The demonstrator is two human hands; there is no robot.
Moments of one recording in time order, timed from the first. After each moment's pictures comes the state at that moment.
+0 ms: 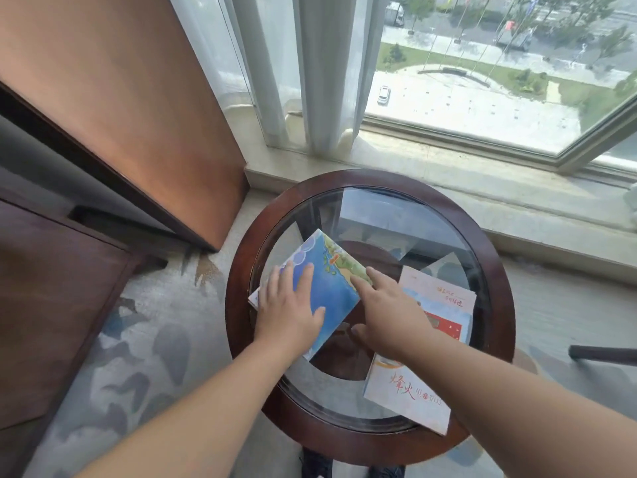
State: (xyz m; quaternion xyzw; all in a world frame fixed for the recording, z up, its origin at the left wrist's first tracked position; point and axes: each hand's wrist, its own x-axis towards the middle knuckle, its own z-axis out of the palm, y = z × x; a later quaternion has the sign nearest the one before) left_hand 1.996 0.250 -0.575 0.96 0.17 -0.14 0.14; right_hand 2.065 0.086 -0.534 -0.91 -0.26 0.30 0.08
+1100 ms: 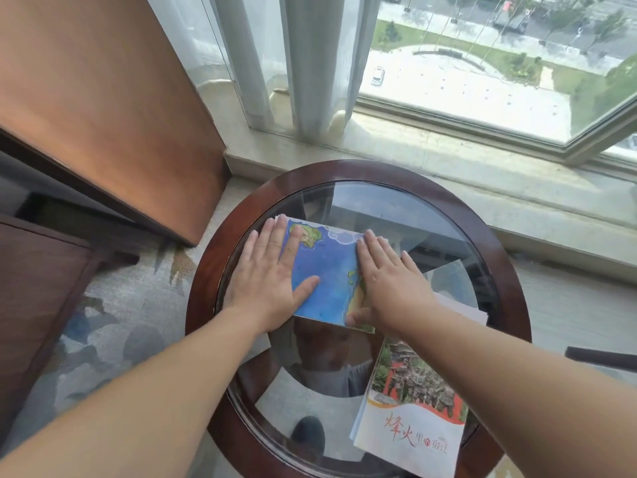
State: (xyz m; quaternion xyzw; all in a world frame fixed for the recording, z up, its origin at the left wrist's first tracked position) left_hand 2.064 0.293 -0.629 0.99 0.05 -0.09 0.03; right_hand 2.140 0.088 -0.577 -0.91 -0.30 0.28 -0.01
